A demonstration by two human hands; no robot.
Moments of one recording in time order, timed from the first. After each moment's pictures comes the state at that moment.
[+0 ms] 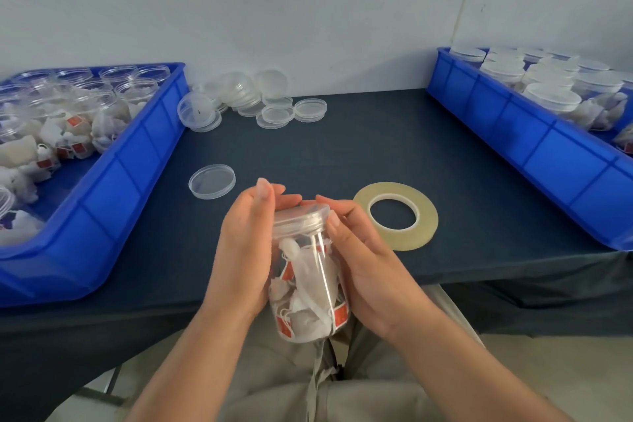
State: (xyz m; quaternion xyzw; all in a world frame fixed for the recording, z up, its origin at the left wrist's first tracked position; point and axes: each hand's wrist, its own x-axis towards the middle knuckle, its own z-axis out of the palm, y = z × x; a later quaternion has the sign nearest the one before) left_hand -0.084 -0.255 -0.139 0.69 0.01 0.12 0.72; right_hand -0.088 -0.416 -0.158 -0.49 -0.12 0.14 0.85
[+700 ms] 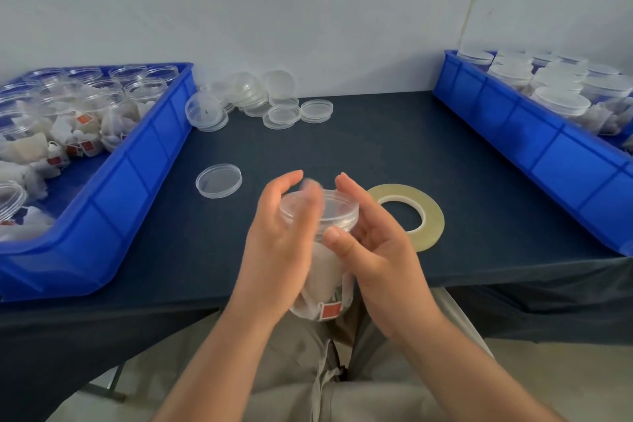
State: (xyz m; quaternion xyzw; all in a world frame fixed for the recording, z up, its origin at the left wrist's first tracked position) left_hand -0.091 -0.273 -0.125 0.74 0.01 0.10 0.66; right_hand -0.093 -0.416 -0.151 -0.61 -0.14 0.00 0.78
